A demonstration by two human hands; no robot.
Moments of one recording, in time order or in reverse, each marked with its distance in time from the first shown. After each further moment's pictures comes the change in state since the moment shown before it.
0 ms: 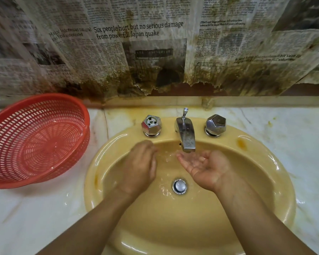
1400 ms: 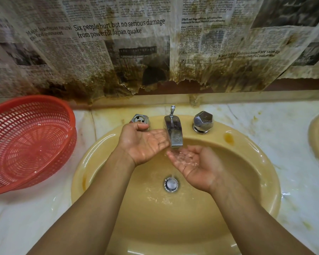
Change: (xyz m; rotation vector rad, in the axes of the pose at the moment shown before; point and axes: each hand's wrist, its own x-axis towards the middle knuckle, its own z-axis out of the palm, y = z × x) left_hand 0.108 0.036 -0.019 -2.100 -0.432 -1.394; right_hand -0.016 -0.002 -0.008 -0.133 -0.039 -0.026
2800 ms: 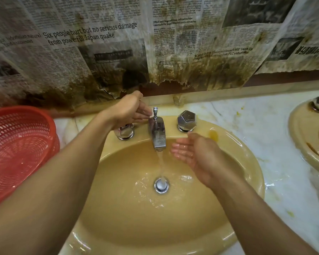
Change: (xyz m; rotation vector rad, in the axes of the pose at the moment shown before) left_hand 0.039 0.051 0.057 1.338 0.378 0.199; right_hand -0.015 -0.025 -0.008 -0.479 0.123 -0.379
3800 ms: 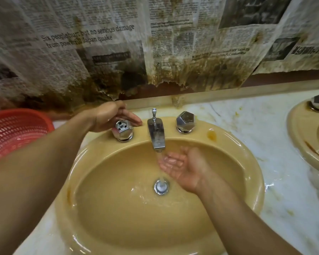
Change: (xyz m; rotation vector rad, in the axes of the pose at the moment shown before) left_hand 0.018 -0.030 -0.050 0.055 -0.201 -0.092; right_hand 0.008 0.025 0.010 0.362 -0.041 0.325
